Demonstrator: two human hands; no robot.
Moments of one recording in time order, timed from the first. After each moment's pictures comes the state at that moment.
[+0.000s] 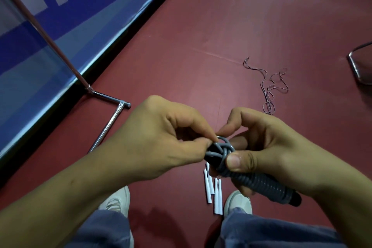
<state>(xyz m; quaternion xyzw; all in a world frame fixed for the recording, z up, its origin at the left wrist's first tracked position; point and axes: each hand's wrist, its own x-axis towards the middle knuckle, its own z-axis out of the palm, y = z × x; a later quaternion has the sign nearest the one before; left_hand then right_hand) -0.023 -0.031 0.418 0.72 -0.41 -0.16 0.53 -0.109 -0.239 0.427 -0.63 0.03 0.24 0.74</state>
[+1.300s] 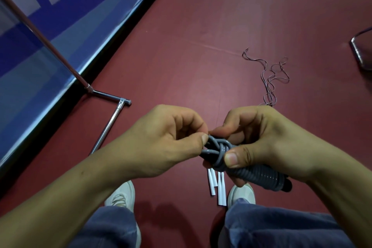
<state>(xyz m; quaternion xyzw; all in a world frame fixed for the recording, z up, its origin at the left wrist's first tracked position) -0.024 -0.033 0.400 0.70 -0.30 -0.34 0.55 -0.107 -0.239 0.419 -0.62 0.04 0.23 0.75</state>
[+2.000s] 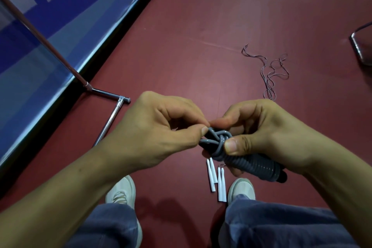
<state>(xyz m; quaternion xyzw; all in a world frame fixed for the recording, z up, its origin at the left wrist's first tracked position) -0.020 -0.035 0.402 0.70 -0.37 -0.20 0.58 -0.105 -0.236 0.422 -0.63 0.06 0.20 0.75</state>
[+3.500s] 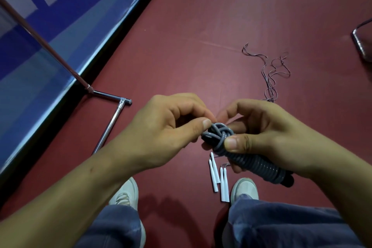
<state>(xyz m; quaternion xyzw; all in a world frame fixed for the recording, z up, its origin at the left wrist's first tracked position) -0.018 -0.041 0.393 0.70 -0.37 -0.23 0.56 -0.110 -0.242 0.416 -0.66 0.08 0.19 0.72</state>
